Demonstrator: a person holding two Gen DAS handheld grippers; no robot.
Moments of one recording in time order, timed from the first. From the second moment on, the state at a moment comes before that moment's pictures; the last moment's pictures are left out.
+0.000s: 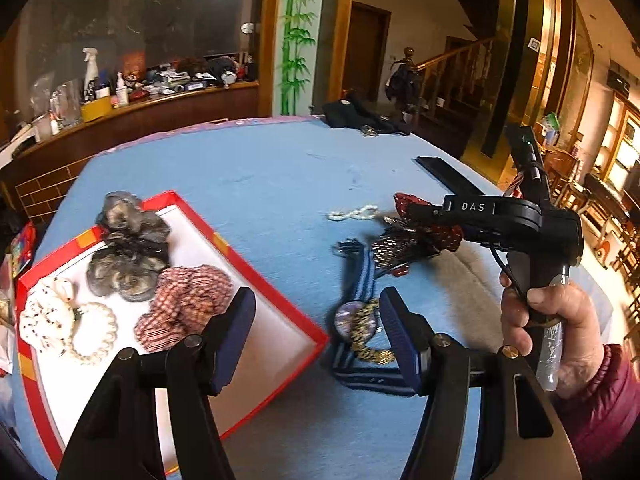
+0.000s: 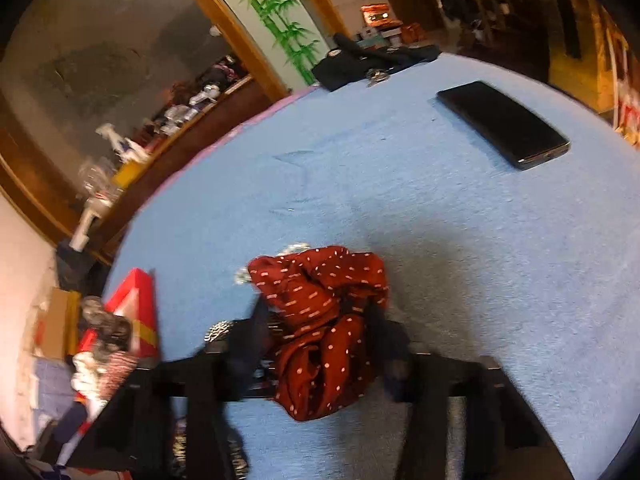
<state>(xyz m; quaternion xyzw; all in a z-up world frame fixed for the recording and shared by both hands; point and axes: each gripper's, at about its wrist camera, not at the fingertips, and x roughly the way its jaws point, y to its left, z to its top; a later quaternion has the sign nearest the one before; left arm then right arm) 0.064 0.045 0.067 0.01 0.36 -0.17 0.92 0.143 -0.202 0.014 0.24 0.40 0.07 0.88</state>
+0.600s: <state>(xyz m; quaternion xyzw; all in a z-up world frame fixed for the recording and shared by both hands) 0.126 -0.038 0.015 0.05 0.47 -0.16 0.87 0.112 -0.238 0.051 0.29 0.30 0.06 0.91</state>
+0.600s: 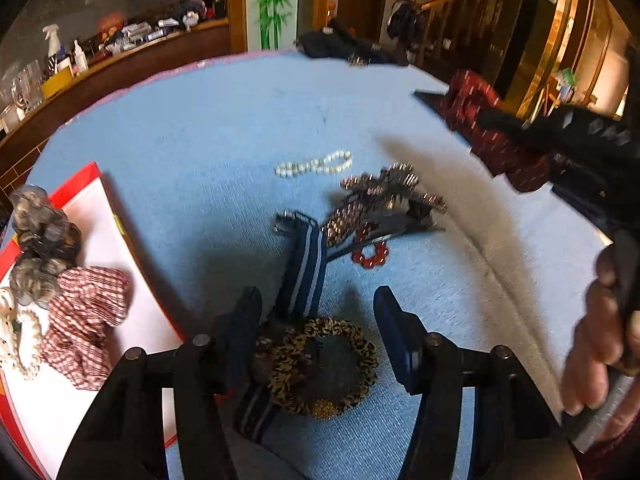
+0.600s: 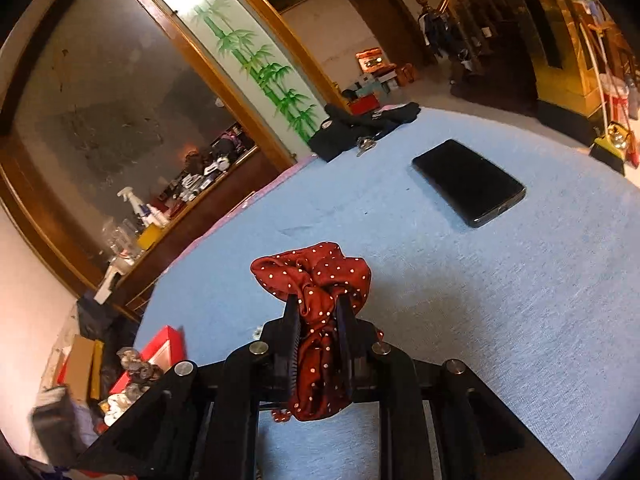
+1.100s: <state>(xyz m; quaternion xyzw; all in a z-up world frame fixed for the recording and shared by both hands) 0.127 -0.027 0.026 0.02 0.42 -0.16 0.89 0.107 -0.221 0.061 0.27 0.29 0.09 0.91</state>
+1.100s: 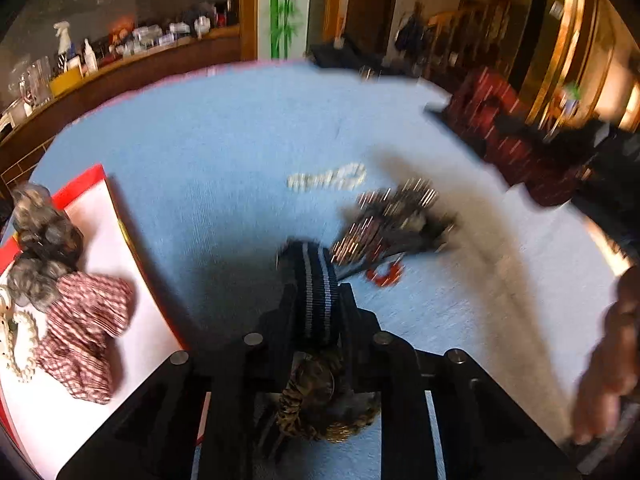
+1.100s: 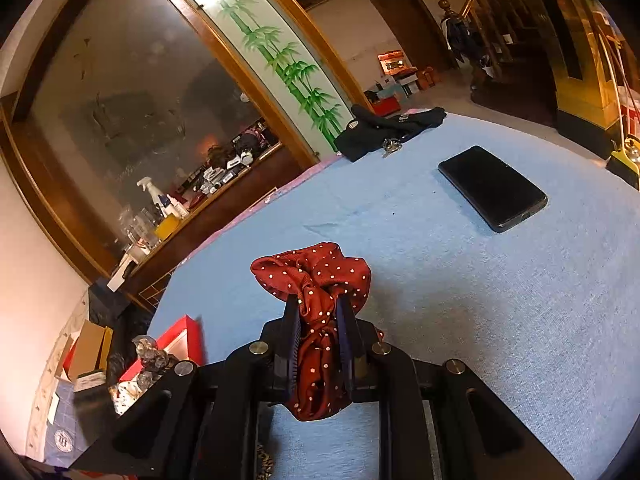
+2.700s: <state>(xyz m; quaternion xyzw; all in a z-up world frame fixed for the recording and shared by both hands) 0.074 0.002 0.090 0.02 0.25 -0.09 0.96 0.088 -0.176 0.079 0.18 0.25 0.15 0.94</state>
